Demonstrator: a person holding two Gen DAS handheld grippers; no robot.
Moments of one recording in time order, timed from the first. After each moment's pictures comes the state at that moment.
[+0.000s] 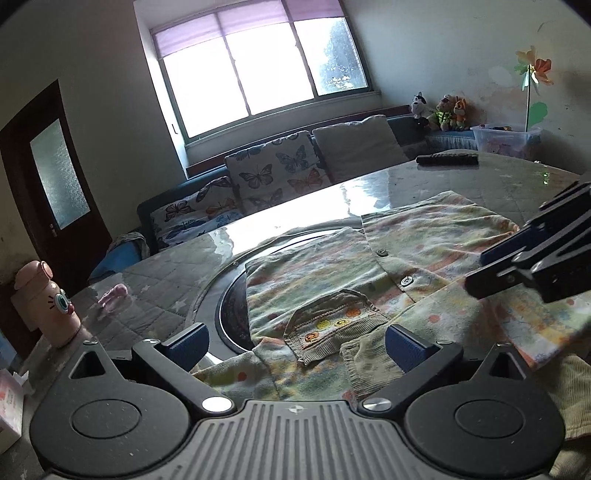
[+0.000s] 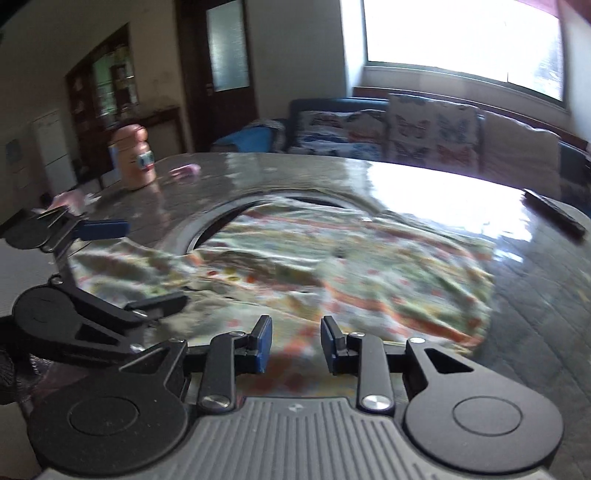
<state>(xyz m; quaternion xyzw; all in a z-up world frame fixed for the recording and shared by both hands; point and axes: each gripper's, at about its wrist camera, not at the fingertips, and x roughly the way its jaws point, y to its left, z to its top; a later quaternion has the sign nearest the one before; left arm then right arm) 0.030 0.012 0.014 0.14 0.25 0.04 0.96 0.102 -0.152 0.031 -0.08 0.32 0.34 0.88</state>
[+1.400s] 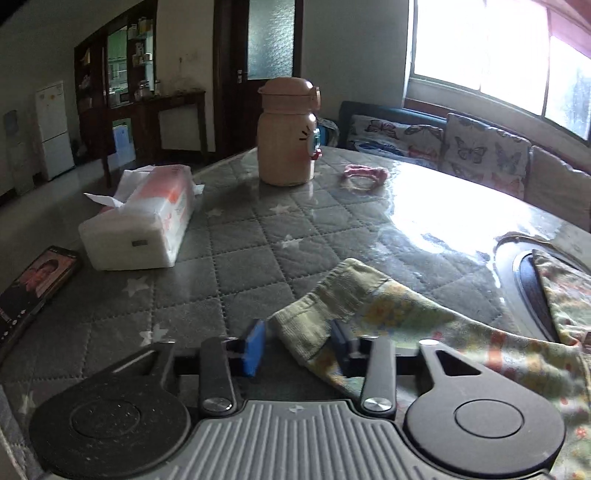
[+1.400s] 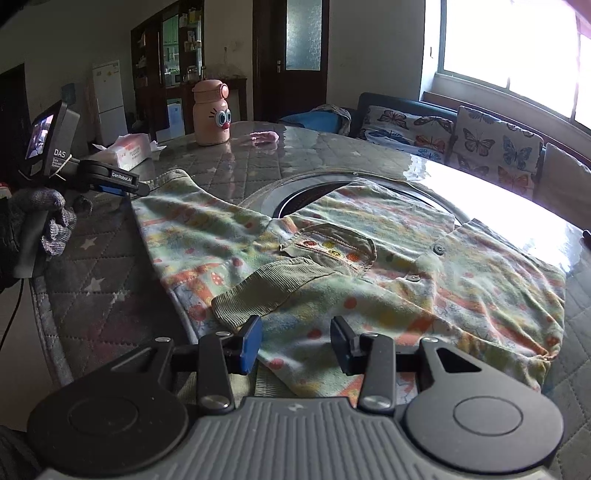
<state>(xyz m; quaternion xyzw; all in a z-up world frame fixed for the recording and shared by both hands) -0.016 0.236 0.004 -0.12 0.30 0.31 0.89 0.053 -0.112 0.020 -0.15 0.31 0.41 0.84</state>
